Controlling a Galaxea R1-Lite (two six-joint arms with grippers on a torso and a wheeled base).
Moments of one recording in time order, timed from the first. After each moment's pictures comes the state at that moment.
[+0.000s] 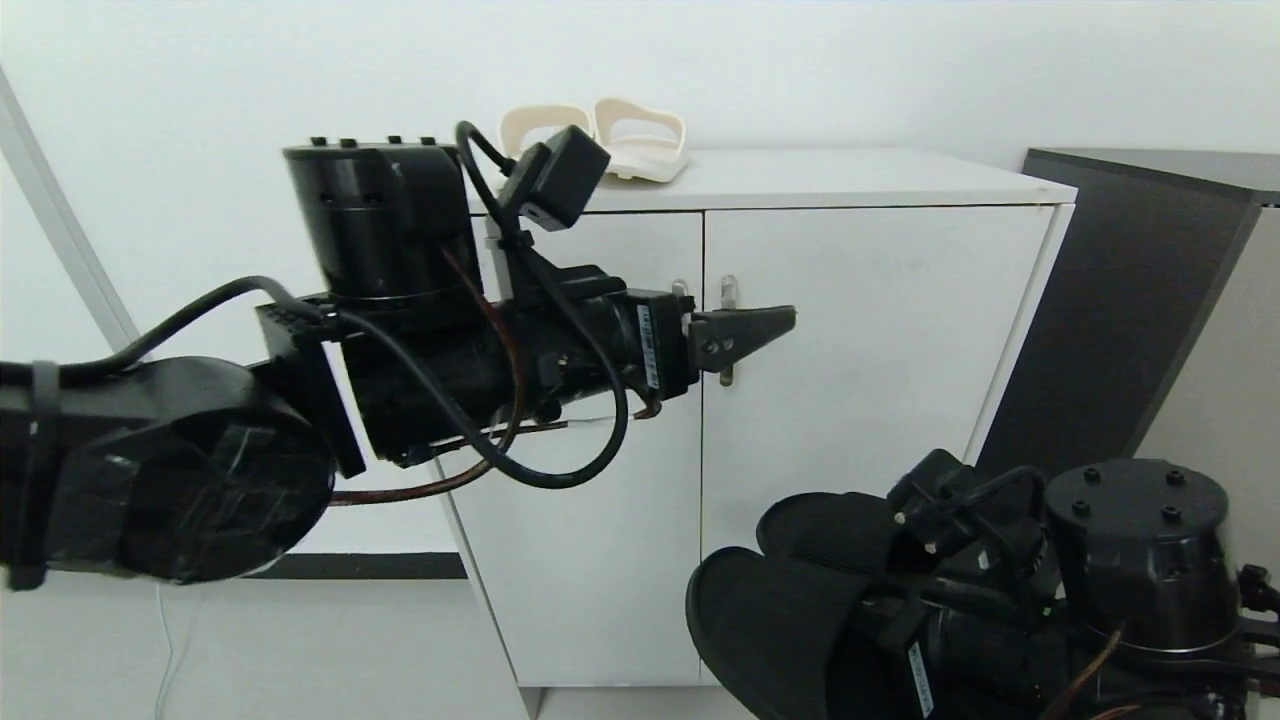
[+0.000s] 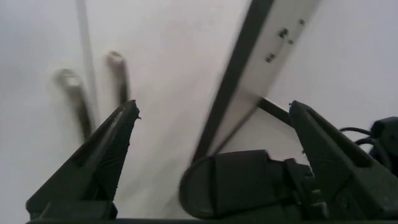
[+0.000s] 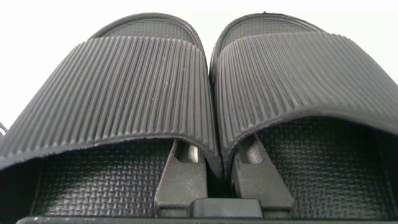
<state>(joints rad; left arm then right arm) -0.67 1.68 -1.10 -0.56 -0.33 -0.19 0.83 1.54 -0.54 -0.58 -0.08 0.07</state>
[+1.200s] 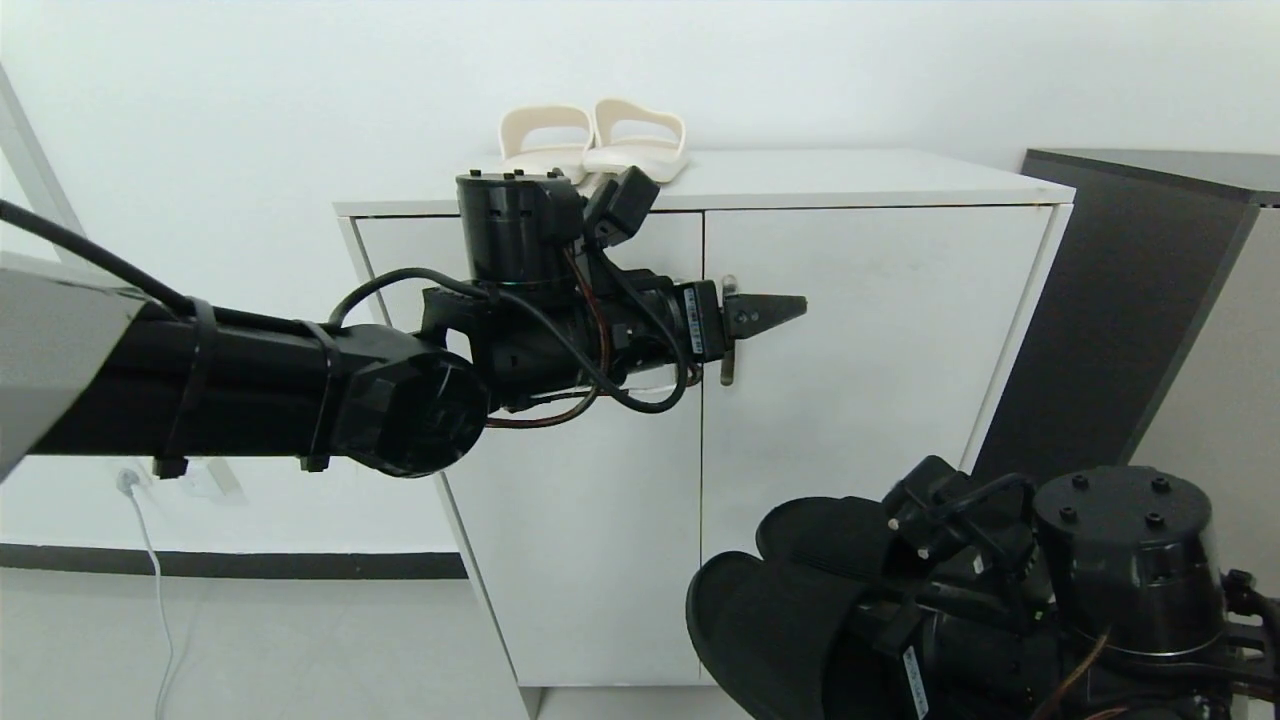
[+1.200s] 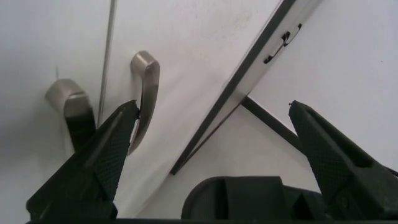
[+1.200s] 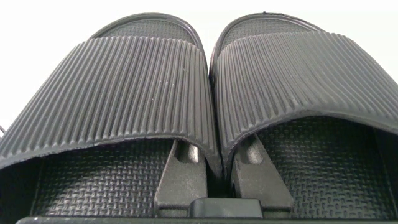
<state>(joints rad) -0.58 1.92 -1.34 -0.52 -0.38 -0.32 0.83 1.56 -0.53 -0.60 -0.08 0.07</state>
